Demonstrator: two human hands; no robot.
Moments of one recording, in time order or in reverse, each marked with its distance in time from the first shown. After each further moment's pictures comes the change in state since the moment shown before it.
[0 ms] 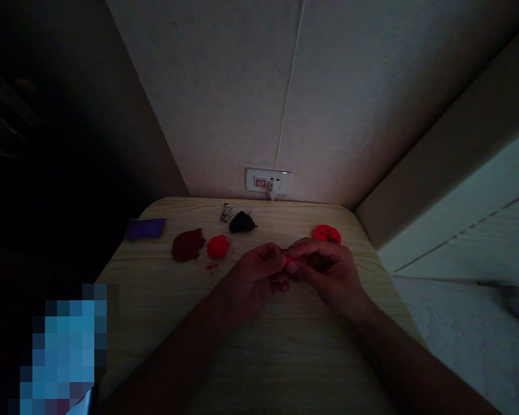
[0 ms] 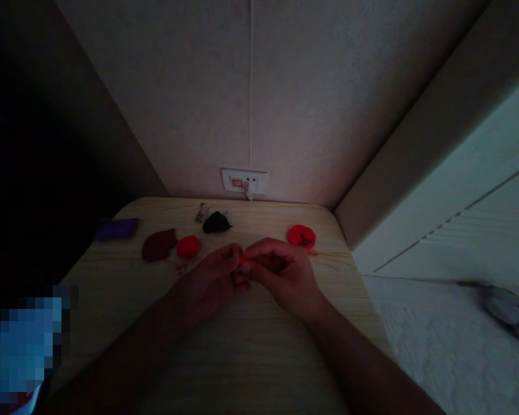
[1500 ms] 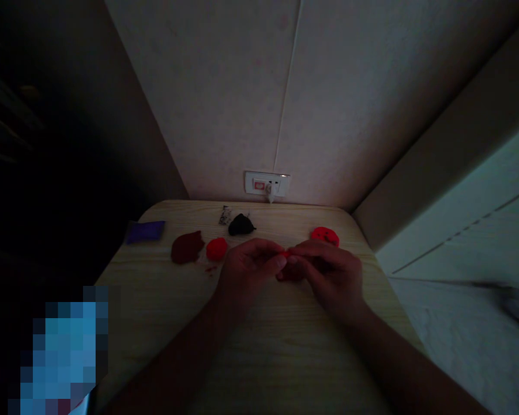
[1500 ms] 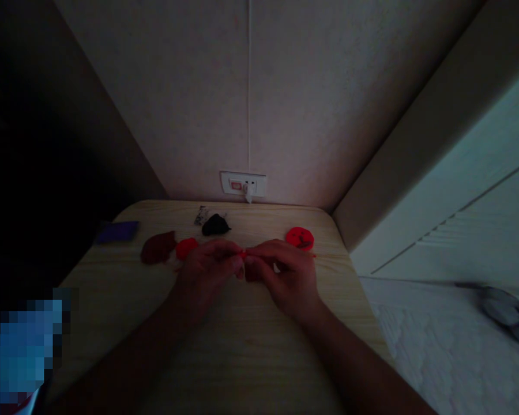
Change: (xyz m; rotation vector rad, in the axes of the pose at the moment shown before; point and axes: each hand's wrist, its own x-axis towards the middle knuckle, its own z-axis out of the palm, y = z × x) left_hand 0.005 0.000 0.001 0.434 0.154 0.439; right_hand -0.005 0.004 -0.007 -0.518 0.180 -0.299
